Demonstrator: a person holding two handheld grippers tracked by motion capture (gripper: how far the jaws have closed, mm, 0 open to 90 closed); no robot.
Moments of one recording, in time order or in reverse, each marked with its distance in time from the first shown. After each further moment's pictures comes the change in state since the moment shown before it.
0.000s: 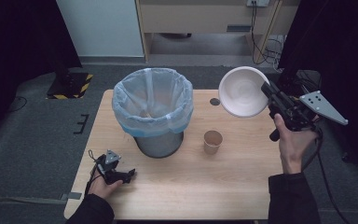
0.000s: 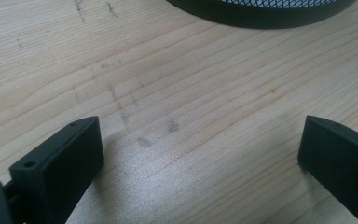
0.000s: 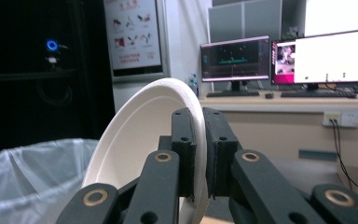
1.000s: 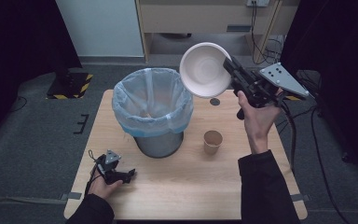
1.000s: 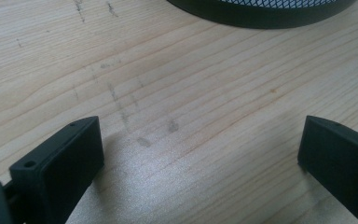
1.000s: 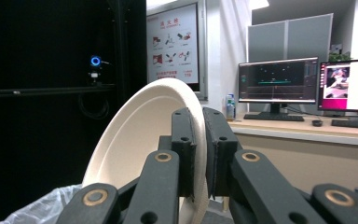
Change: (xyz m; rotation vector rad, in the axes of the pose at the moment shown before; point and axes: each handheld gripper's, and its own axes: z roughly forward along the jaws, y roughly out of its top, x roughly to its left) left arm 0.000 0.000 0.000 0.000 0.000 0.000; right arm 0.074 0.033 0.066 -0.058 0.140 -0.019
